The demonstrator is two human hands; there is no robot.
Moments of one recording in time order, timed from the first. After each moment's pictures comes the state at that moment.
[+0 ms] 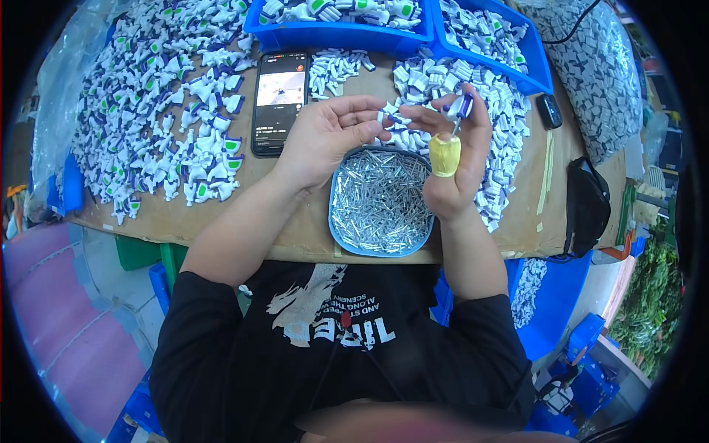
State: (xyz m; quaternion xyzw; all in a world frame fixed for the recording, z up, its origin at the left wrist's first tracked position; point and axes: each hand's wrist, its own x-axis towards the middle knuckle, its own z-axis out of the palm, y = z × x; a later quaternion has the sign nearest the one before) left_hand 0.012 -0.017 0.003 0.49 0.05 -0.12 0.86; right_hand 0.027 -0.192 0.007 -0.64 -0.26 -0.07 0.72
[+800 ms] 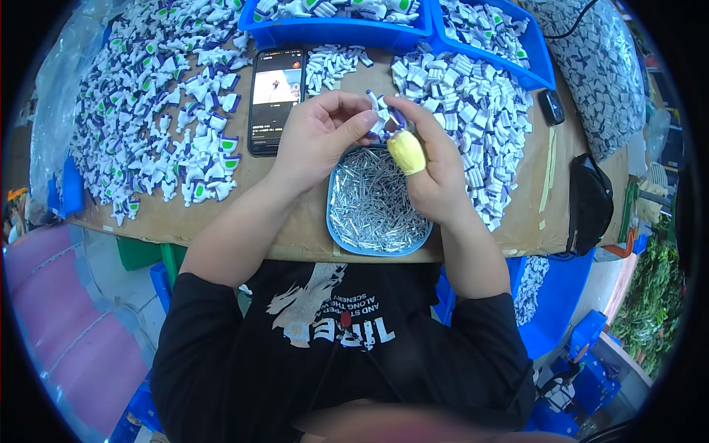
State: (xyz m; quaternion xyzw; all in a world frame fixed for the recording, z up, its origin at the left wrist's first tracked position) left_hand 0.009 -0.015 -0.003 0.53 0.01 -0.06 0.84; right_hand 0.024 -0.196 0.016 -0.77 -0.27 0.04 0.58
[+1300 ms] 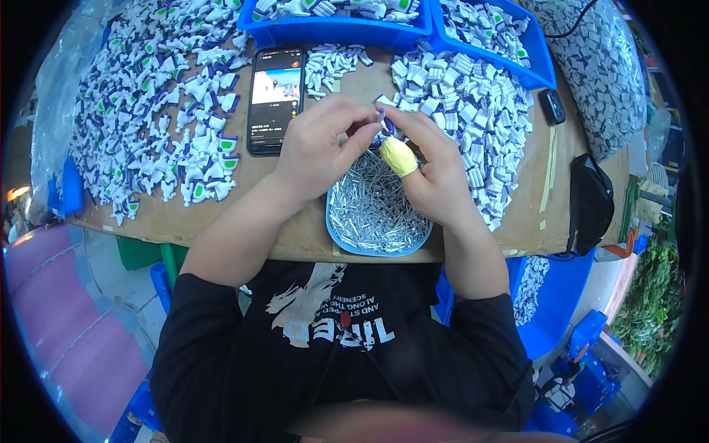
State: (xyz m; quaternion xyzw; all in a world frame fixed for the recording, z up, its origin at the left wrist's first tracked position) left_hand 0.009 -0.012 0.003 0.83 -0.19 0.21 0.49; right_hand 0.026 -0.198 0.020 -0.80 -0.30 0.03 0.52
